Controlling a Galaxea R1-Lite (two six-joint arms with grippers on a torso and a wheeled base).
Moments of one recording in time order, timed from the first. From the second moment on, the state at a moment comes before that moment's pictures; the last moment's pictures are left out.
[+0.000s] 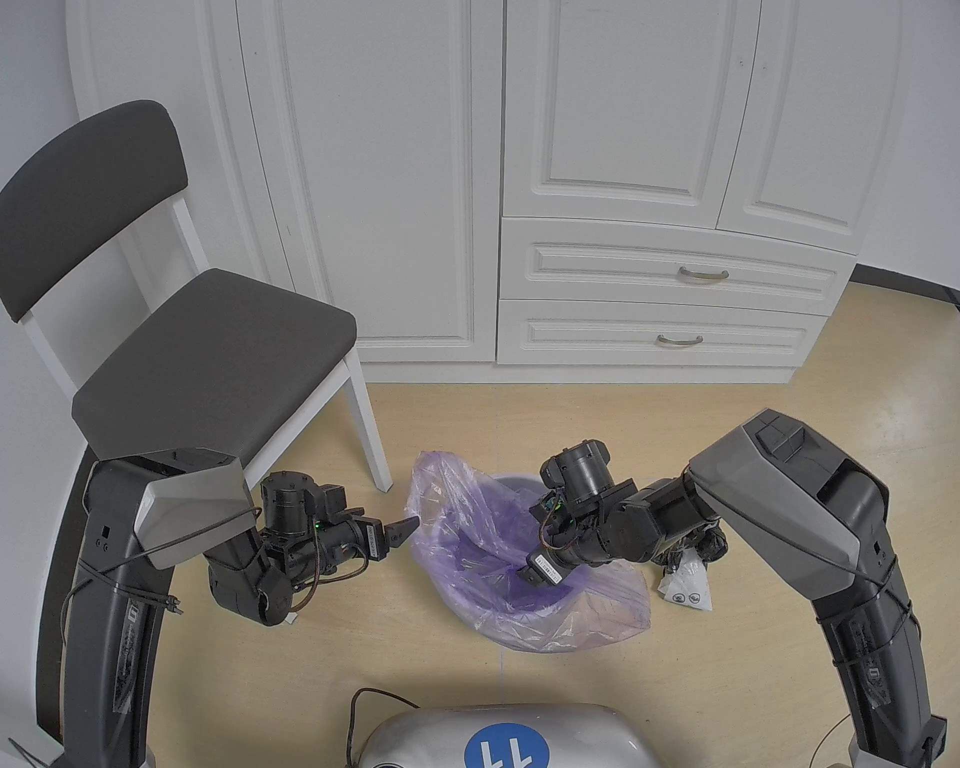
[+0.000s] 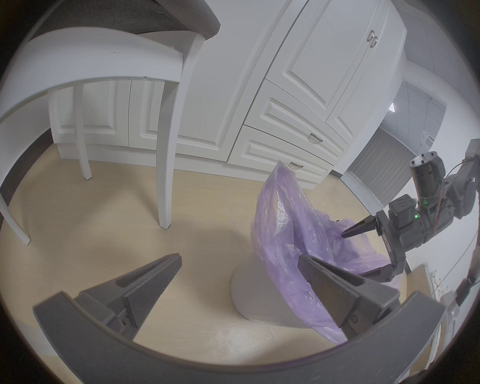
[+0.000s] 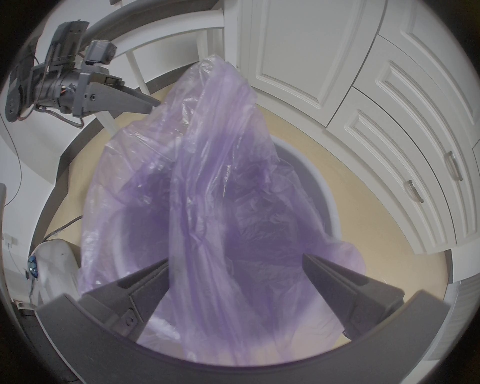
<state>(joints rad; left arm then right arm) -0.25 2.60 -1.00 -1.22 -0.30 -0.18 0.54 2.57 -1.57 -0.15 -0.09 -0.33</state>
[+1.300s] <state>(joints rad) -0.24 2.60 -1.00 -1.24 -0.30 -0.18 0.55 2.64 -1.96 -0.05 0.14 0.60</state>
